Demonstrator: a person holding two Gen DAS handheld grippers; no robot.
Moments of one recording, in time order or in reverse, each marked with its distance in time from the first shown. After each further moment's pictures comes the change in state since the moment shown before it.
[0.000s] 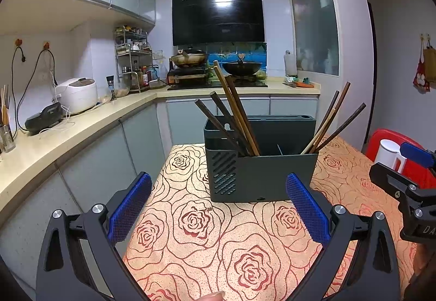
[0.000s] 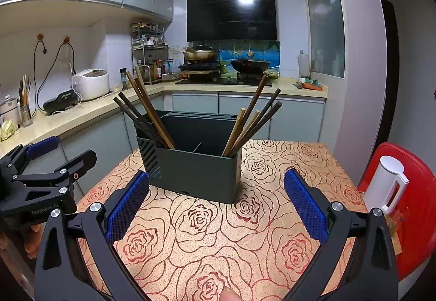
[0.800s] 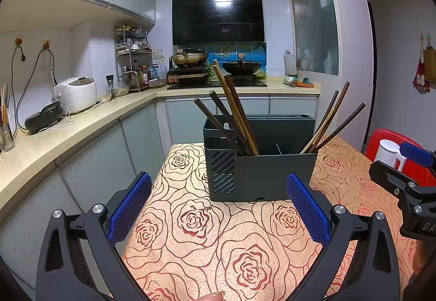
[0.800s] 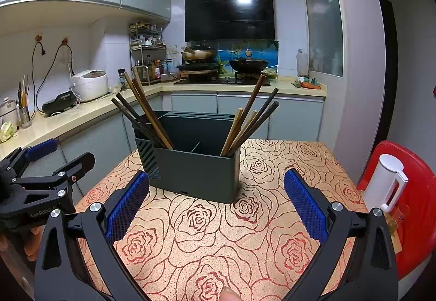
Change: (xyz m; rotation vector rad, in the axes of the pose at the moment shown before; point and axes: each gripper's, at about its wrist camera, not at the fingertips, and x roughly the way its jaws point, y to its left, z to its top) left arm 0.000 -0.001 -0.001 -0.005 0.002 -0.002; right arm 0.001 -0.001 0.000 0.005 0.002 -0.003
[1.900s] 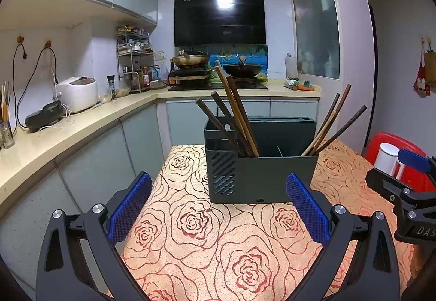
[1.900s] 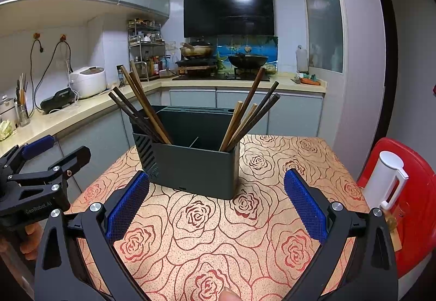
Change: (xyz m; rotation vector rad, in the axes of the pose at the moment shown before) left arm -0.001 0.003 -0.002 -0.013 -0.017 0.006; right arm 0.005 0.002 -0.007 0.005 0.019 -0.009
